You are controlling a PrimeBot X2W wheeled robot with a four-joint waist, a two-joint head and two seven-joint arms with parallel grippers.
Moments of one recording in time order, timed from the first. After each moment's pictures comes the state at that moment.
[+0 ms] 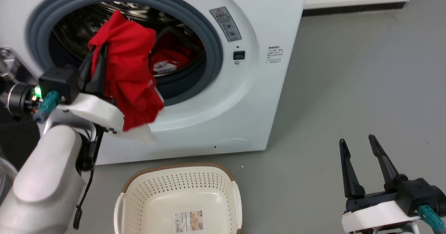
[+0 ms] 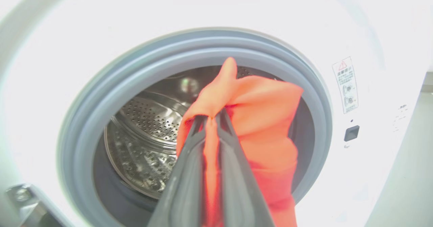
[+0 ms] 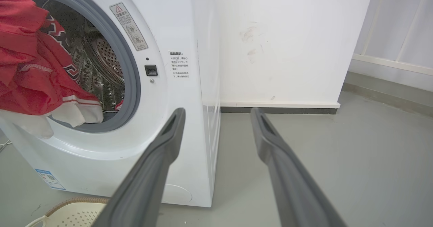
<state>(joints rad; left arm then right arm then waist) -0.64 0.50 -0.44 0.40 -0.48 0.07 -0.26 0.02 -0.05 0.03 0.01 0.07 0.13 -0.26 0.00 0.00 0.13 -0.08</state>
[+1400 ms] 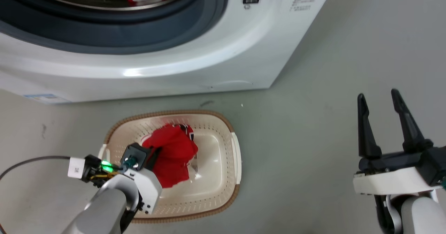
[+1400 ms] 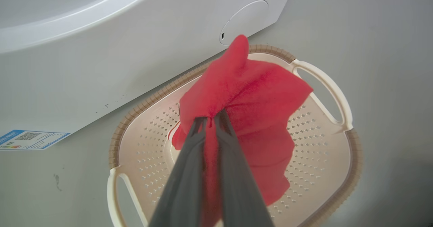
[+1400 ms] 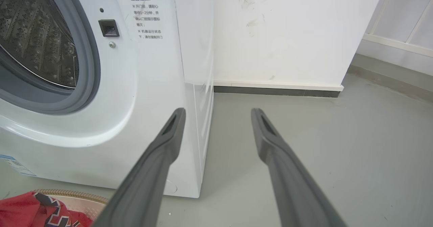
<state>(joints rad) -0.49 0.37 -0.67 0.75 -0.38 -0.05 -0.23 -0.12 -0.05 -0.02 -0.06 0.03 0.13 -0.26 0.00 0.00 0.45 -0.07</state>
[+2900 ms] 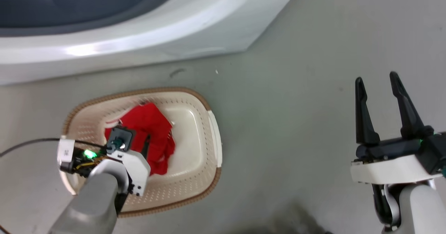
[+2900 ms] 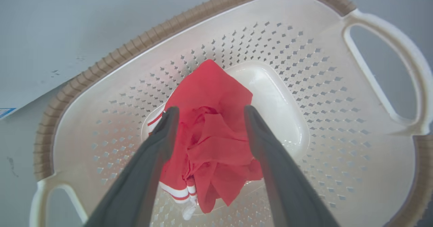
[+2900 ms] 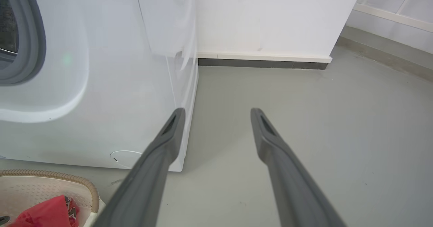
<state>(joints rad) -0.67 0.31 -0.62 1.07 -0.37 -0.03 -0.26 -0.19 -0.05 0.00 -0.05 0.05 0.13 -0.26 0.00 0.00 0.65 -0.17</state>
